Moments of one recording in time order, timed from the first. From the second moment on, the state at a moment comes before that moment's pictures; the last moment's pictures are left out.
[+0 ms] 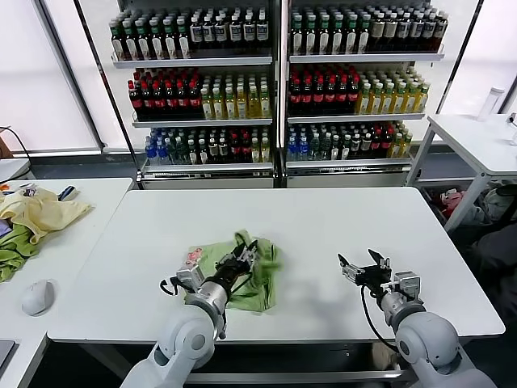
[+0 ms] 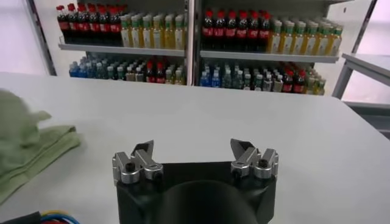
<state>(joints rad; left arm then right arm) 1.04 -1.28 -0.11 -1.98 -0.89 0.42 -0.39 -1.20 1.01 0.41 1.96 0.56 -0.49 0.12</state>
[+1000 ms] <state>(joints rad) 1.21 -1.20 -0.30 -1.82 -0.46 0.28 -0.29 -1.24 1.00 0.44 2.02 0.54 -0.48 0.11</state>
